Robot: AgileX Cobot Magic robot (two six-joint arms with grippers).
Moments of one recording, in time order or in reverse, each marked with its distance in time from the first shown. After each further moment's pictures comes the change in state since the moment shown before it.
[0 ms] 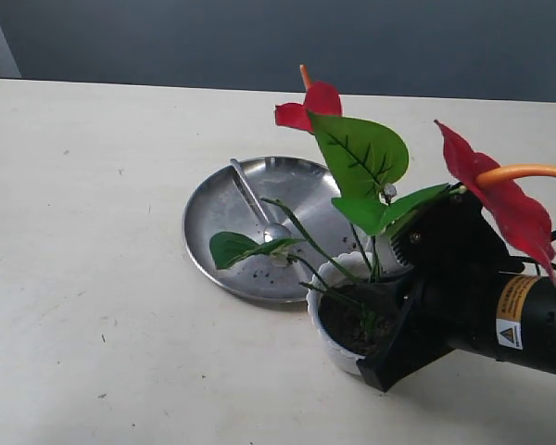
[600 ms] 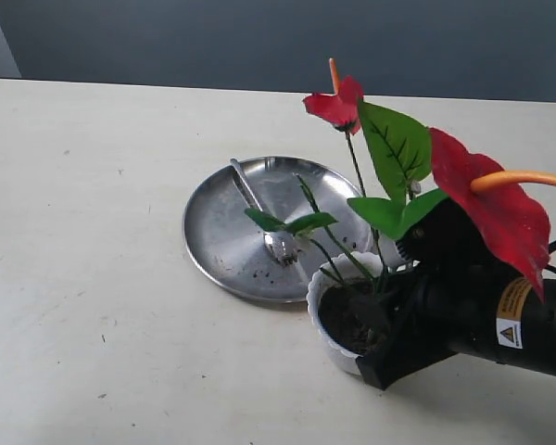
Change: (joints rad) left arm 0.000 0.000 0.000 0.000 0.000 0.000; right arm 0.000 0.000 -0.002 0.065 0.032 0.004
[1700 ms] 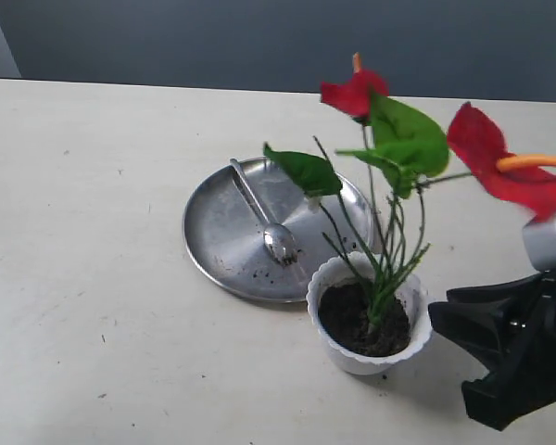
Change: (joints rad) left arm 0.000 0.000 0.000 0.000 0.000 0.000; right arm 0.000 -0.457 0.001 0.123 0.368 0.004
